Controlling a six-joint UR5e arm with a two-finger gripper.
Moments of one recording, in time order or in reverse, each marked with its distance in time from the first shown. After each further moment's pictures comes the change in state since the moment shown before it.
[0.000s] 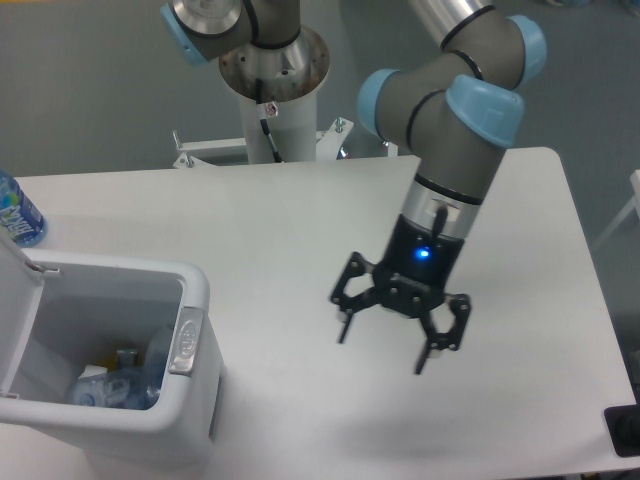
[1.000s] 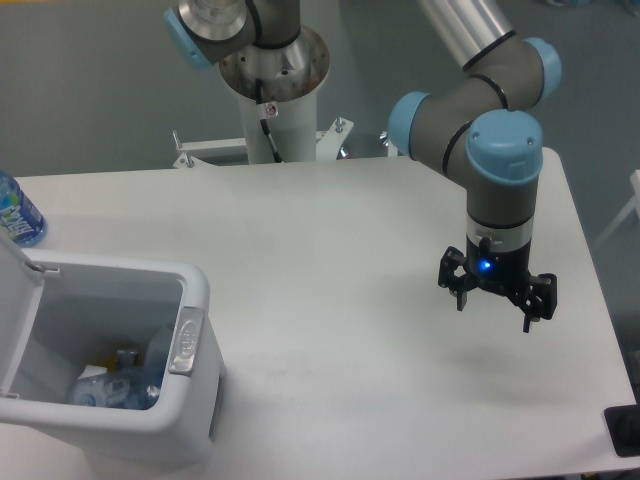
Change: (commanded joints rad) arm 0.017 -0.054 -0.008 -0.028 0.497 0.290
